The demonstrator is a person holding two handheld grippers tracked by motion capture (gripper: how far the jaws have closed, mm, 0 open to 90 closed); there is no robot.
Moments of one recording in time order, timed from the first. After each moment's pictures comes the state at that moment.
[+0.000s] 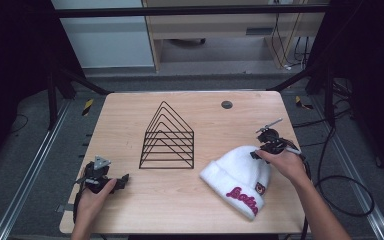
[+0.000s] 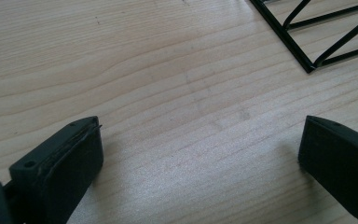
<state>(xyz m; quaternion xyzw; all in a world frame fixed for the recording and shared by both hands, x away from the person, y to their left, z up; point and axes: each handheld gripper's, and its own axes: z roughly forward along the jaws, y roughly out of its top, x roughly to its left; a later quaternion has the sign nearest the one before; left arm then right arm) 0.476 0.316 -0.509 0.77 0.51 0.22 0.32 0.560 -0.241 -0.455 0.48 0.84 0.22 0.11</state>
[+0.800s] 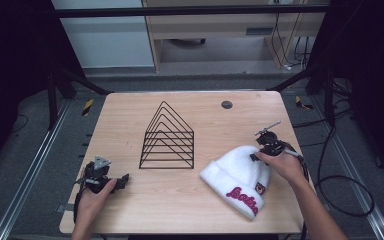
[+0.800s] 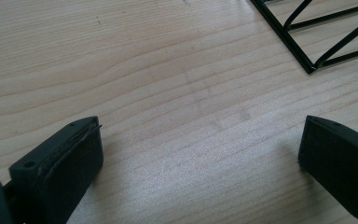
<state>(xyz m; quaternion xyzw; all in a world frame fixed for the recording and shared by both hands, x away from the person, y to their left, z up) 0.476 0.315 -0.508 0.77 0.51 0.22 0.32 0.562 -0.241 -0.468 0.49 0.84 0.22 0.09</state>
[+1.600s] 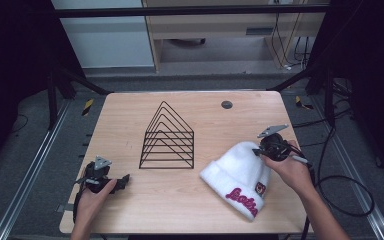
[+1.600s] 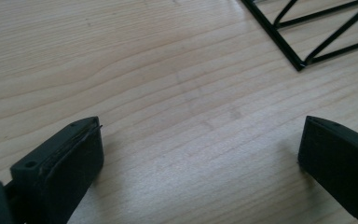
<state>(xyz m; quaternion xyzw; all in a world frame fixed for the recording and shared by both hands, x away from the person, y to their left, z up) 0.474 0.313 -0.508 0.78 0.50 0.22 0.32 0.515 -0.233 -0.418 0.39 0.85 0.28 0.19</state>
